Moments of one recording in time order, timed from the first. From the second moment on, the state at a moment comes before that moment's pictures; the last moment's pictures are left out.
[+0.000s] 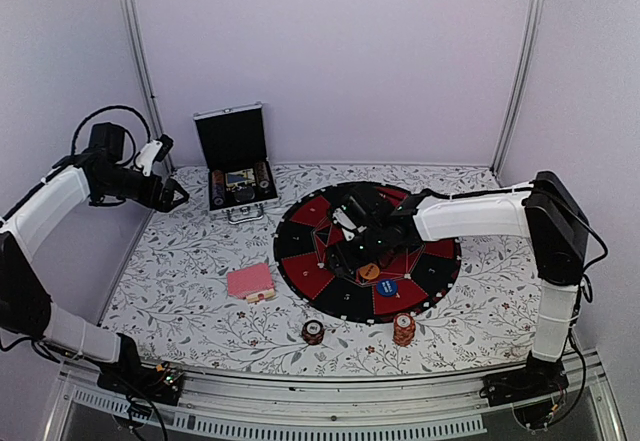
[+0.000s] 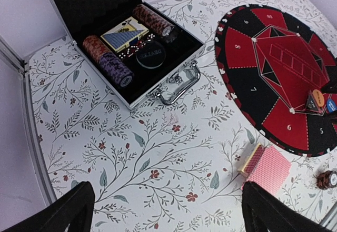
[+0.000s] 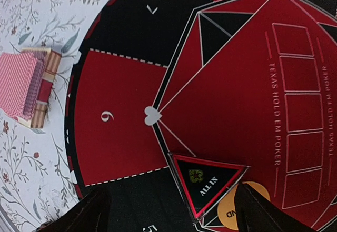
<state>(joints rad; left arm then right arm) 0.05 1.31 1.15 -0.66 0.40 0.34 0.90 1.94 1.37 -0.40 0.06 0.30</state>
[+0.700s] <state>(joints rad) 0.05 1.31 1.18 -0.70 0.44 0.34 0.90 2.02 1.38 -0.42 0.10 0.30</state>
